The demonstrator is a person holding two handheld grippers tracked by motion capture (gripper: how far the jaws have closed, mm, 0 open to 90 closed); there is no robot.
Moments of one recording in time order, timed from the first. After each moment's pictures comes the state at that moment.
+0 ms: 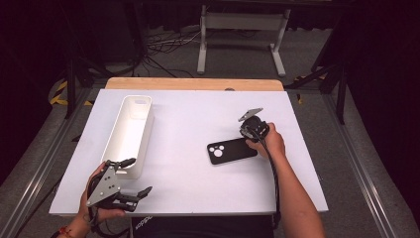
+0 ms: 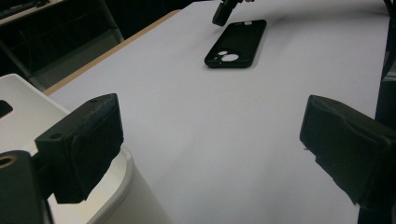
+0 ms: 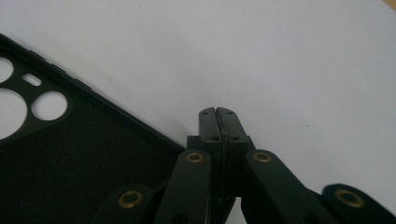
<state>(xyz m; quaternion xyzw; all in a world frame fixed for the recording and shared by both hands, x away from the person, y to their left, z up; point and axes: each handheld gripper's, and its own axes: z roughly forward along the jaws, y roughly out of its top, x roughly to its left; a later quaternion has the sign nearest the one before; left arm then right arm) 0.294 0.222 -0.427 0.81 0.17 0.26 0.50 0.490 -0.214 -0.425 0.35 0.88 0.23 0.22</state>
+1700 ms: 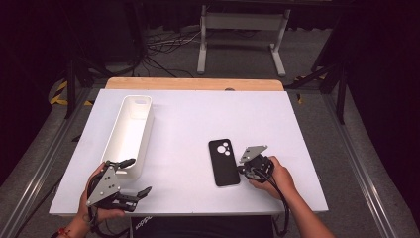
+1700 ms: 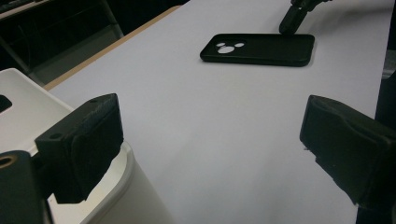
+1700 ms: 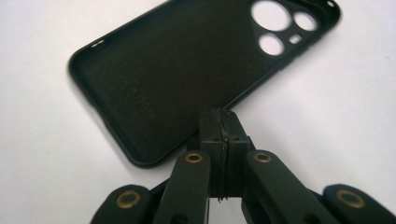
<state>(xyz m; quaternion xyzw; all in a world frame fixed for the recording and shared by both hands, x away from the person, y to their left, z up) 0.294 0.223 -0.428 0.81 0.18 0.25 0.50 0.371 -0.208 -0.435 0.24 0.92 0.26 0.15</state>
